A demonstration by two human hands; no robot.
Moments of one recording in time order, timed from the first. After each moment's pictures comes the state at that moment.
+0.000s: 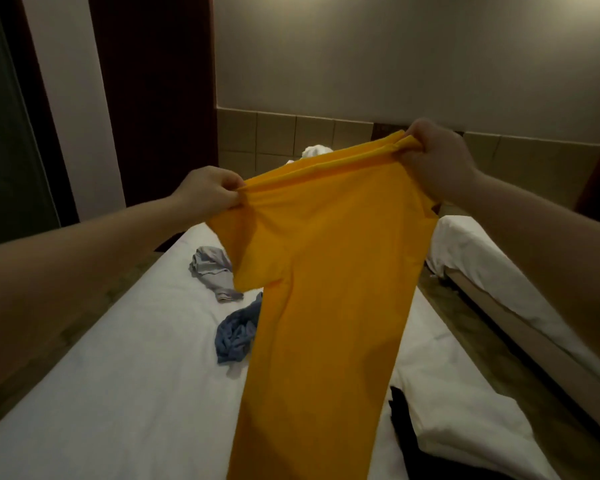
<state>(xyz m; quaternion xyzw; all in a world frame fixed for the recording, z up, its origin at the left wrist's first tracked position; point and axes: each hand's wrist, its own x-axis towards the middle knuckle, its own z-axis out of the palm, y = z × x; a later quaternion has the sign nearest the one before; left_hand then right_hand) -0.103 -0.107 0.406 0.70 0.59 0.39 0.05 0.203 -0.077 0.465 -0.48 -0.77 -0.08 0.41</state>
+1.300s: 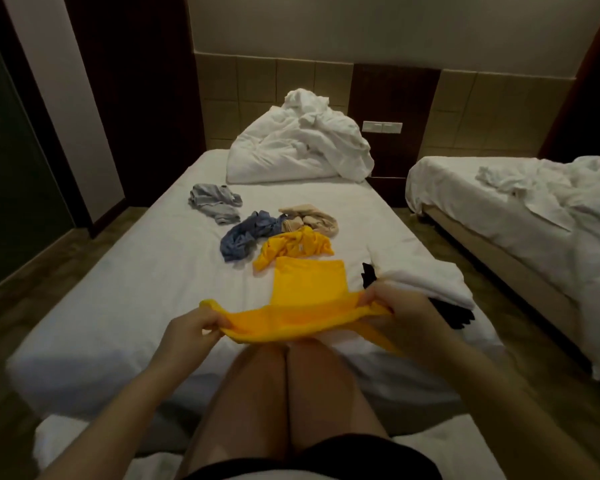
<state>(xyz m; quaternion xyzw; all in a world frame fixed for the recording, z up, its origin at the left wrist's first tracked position) -0.098 -0.383 0.104 0.70 0.59 0.37 0.13 0.234 -0.391 0.188 -0.47 -0.82 0.14 0.28</state>
